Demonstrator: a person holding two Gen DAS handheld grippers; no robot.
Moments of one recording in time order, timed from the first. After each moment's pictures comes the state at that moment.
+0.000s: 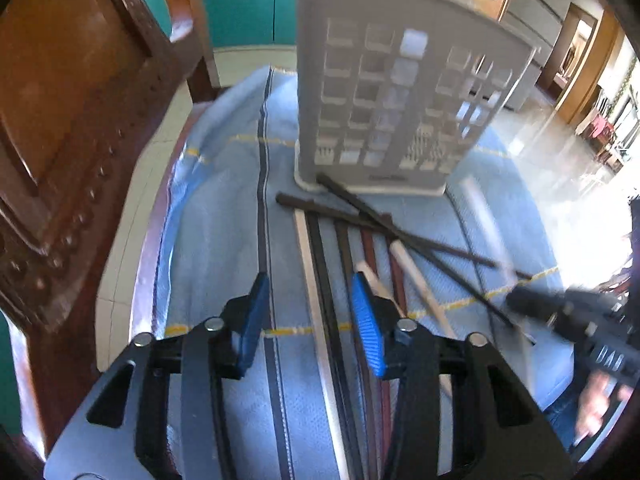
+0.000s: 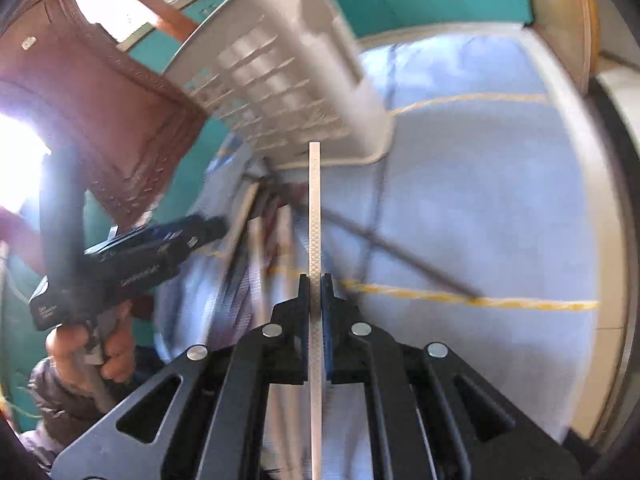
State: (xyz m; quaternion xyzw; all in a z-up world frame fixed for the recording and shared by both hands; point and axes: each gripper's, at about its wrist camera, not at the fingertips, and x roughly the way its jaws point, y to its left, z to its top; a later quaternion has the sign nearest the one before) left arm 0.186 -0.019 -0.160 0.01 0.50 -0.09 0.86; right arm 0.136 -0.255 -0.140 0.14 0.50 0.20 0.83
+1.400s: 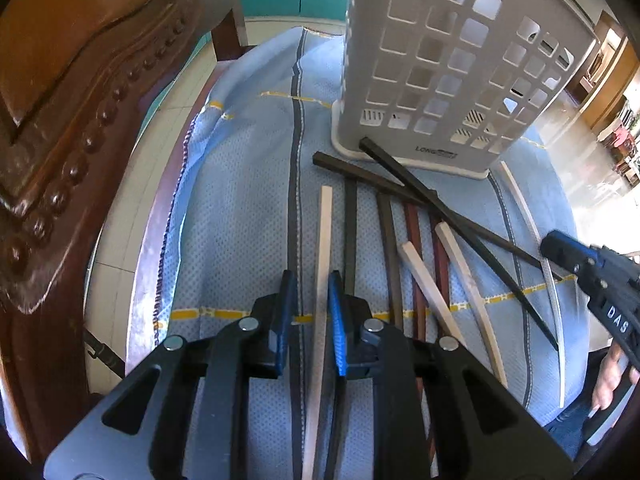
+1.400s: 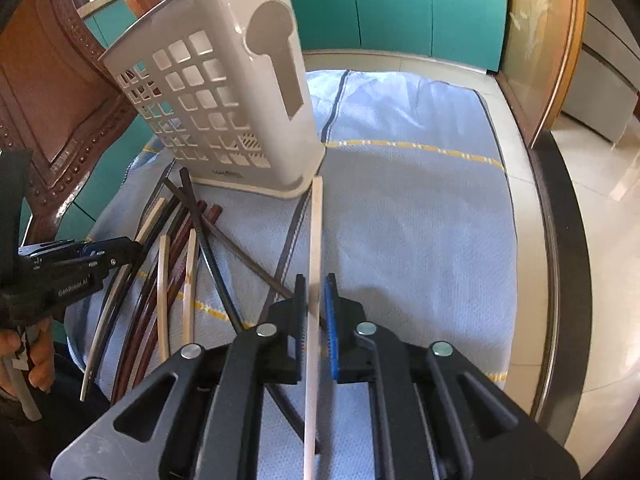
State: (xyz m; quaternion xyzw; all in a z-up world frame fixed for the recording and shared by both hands) left arm 0.181 -0.006 -0.187 -0.01 0.54 -0.04 0.84; right arm 0.166 -0.252 -0.144 0.01 0.50 0.13 0.86
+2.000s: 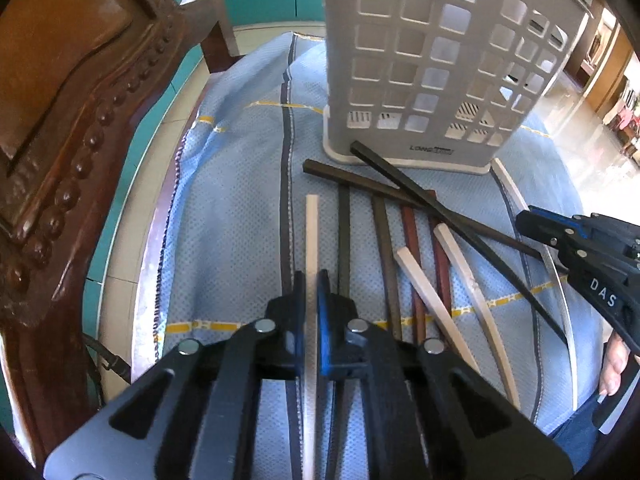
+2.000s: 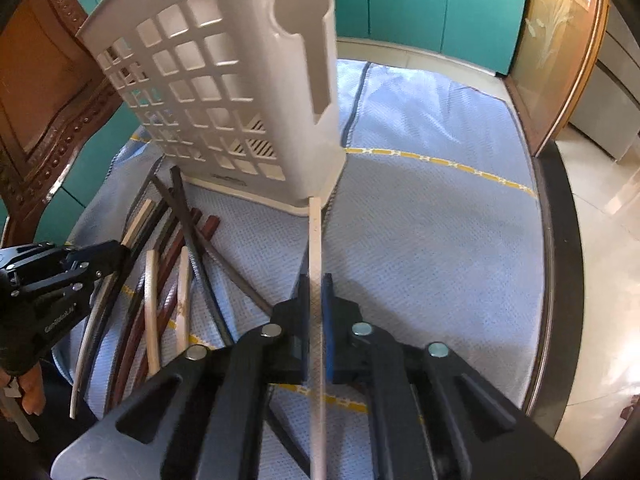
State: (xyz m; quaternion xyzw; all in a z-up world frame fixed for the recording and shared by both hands) left arm 0.177 -0.034 -0.177 0.03 0.53 -0.03 0.85; right arm 0.187 -0.228 -0.158 0.00 0.51 0.13 0.85
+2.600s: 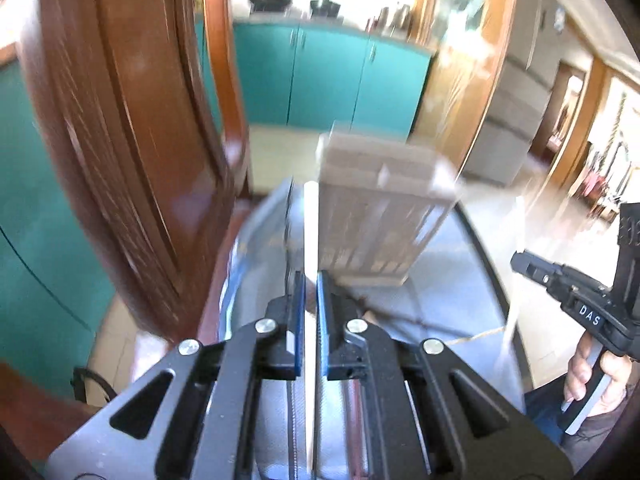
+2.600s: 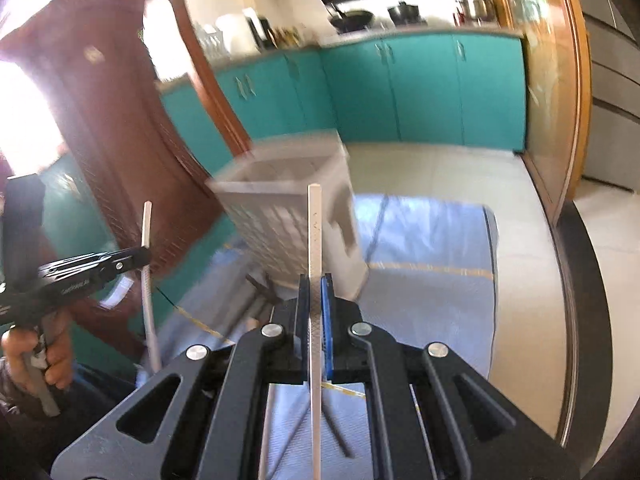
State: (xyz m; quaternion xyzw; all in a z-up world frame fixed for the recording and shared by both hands) left arm 0.088 -0.017 -0.026 -0.04 0.34 -0.08 0.94; right arm 0.104 -0.282 -0.023 0.08 0.31 0.23 0.92
